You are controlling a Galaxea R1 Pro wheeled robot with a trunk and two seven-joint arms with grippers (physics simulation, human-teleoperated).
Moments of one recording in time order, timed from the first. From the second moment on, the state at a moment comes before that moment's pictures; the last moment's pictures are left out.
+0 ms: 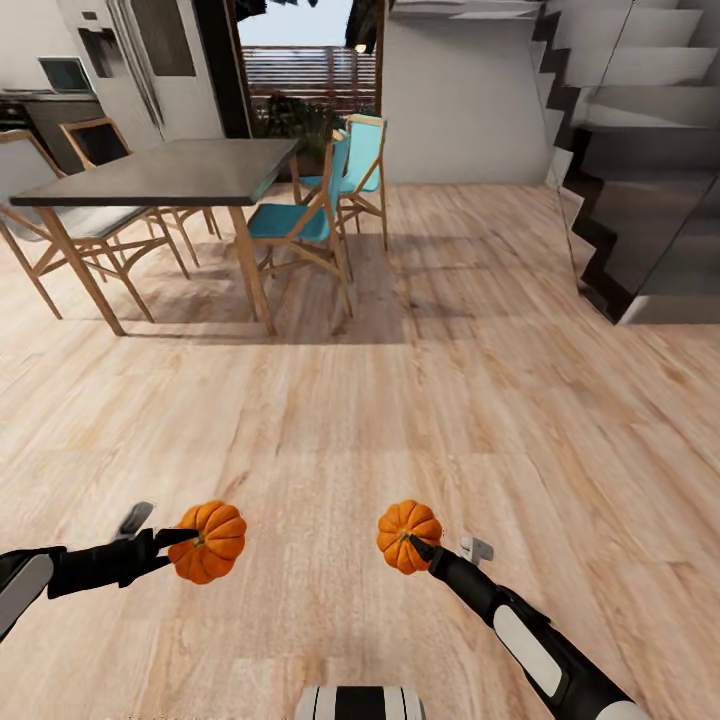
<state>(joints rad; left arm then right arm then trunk) -0.51 0.56 -0.11 -0.82 0.90 0.90 -0.63 -0.47 -0.14 0.43 -0.75 -0.97 0.06 0.29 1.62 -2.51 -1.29</state>
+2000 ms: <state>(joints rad) -0.51 0.56 -0.11 -0.82 0.90 0.90 -0.63 -0.47 -0.14 0.43 -0.75 -0.97 0.06 0.28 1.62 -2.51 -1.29</state>
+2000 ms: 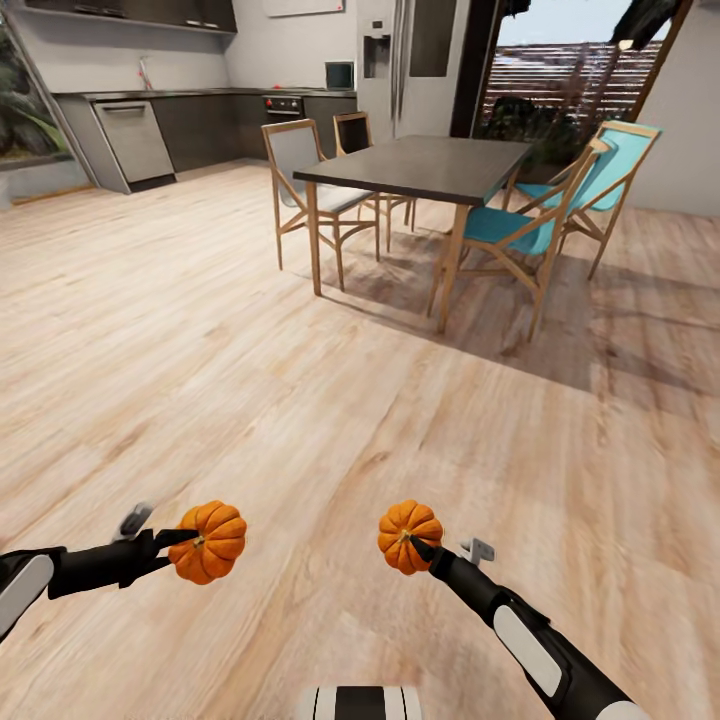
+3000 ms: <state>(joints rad) -0.51 0.56 -0.11 -0.82 0.90 0.90 -0.63 -0.47 -0.14 0.43 -0.75 -0.97 0.06 0.28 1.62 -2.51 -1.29</state>
